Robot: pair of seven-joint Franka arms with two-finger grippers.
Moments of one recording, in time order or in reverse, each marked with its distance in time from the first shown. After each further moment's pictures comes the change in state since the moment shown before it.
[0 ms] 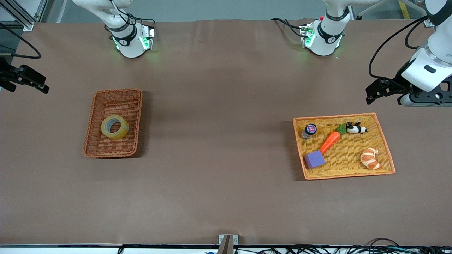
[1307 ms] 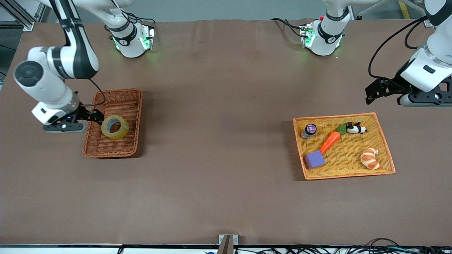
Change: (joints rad) left arm -0.001 0.000 0.000 -0.004 0.000 0.000 0.001; right arm 0.069 0.013 -0.065 -0.681 -0.161 0.729 -0.006
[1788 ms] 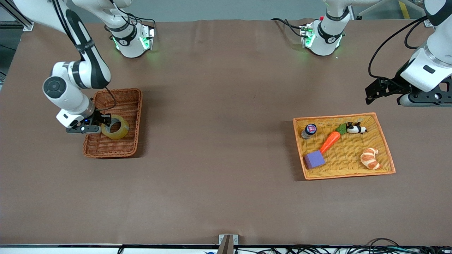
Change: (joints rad) left arm 0.000 0.000 0.000 0.000 0.000 0.000 0.000; right arm -0.018 0.109 -0.009 -0.167 0.000 0.218 -0.018
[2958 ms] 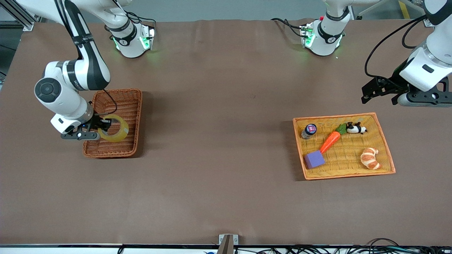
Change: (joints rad) left arm -0.003 0.000 -0.001 0.000 -0.050 0.000 0.000; right arm 0.079 0.021 -0.038 0.070 0.045 -0.050 0.039
